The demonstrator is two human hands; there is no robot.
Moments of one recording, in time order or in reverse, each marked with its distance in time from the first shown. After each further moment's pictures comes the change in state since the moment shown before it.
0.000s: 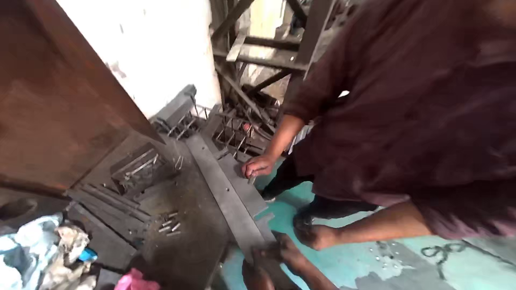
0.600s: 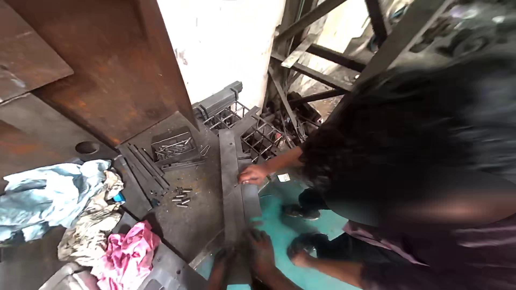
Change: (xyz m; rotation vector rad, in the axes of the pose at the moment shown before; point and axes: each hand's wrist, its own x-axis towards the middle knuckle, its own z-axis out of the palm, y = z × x) left_hand 0.047 -0.053 -0.032 -0.367 -0.224 0.042; right_hand -0.004 -0.027 0.014 -1.070 -0.073 -0.358
